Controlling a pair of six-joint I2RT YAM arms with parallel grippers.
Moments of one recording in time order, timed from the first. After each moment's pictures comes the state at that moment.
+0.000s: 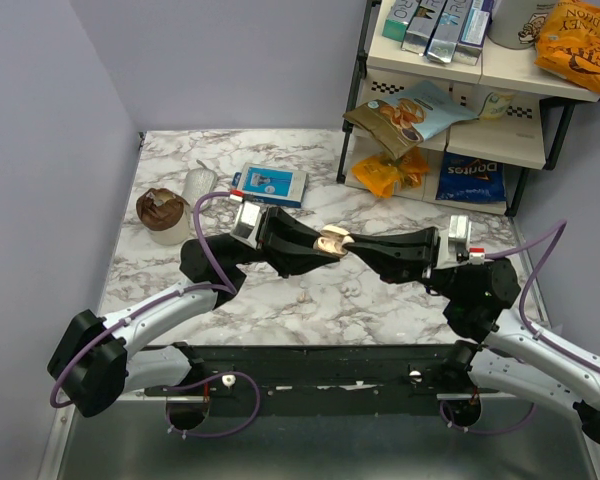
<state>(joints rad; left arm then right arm) -0.74 1.17 0.69 1.31 0.84 -0.68 0.89 0.76 0.62 0.79 -0.38 0.16</state>
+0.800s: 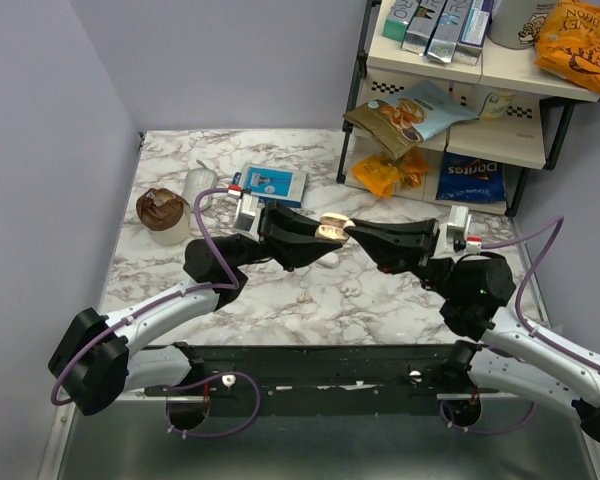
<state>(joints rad) -0.75 1.17 0.67 1.29 0.68 -0.68 0.89 0.79 0.62 0.80 -0.24 0.16</state>
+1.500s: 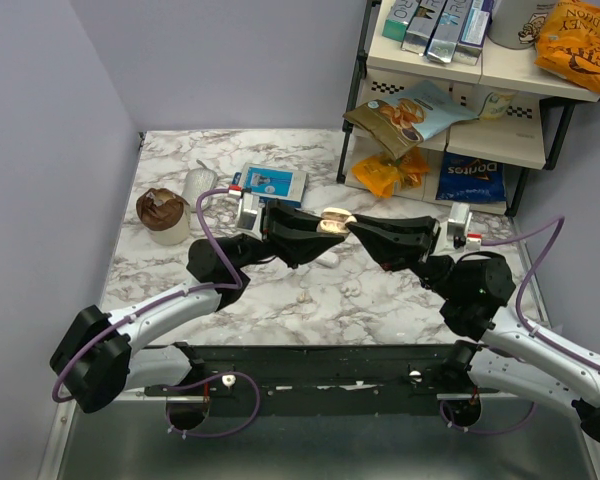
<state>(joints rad) -0.76 1.19 0.67 1.29 0.61 -0.64 0.89 0.78 0.62 0.79 -0.20 0.17</state>
